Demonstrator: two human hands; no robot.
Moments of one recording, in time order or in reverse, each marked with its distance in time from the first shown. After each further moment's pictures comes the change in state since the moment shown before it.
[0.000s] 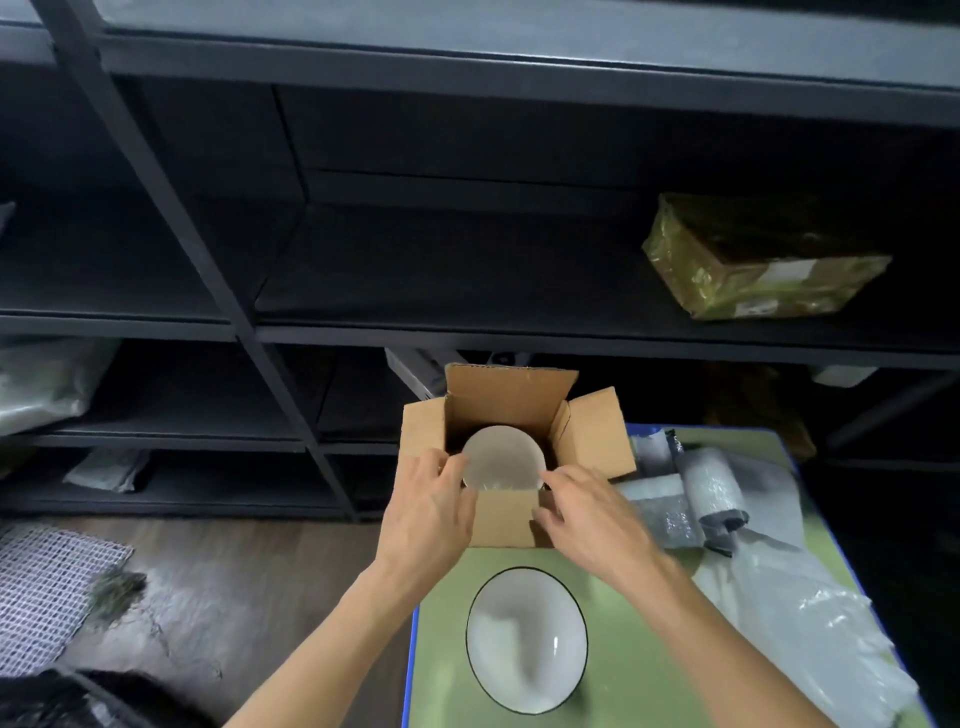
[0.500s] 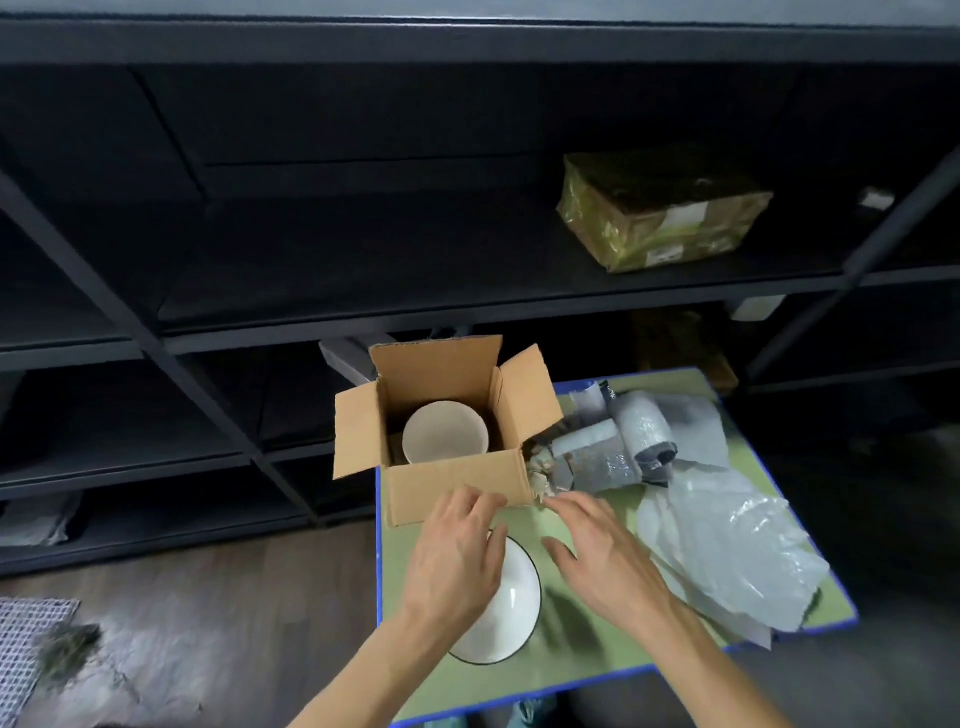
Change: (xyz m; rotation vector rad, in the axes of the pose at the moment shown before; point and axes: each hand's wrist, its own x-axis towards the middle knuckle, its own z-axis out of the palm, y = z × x) left_hand -0.055 0.057 0.042 -0.185 -0.070 0.300; right_hand -0.097 0.043 0.038 0.220 0.132 0.117
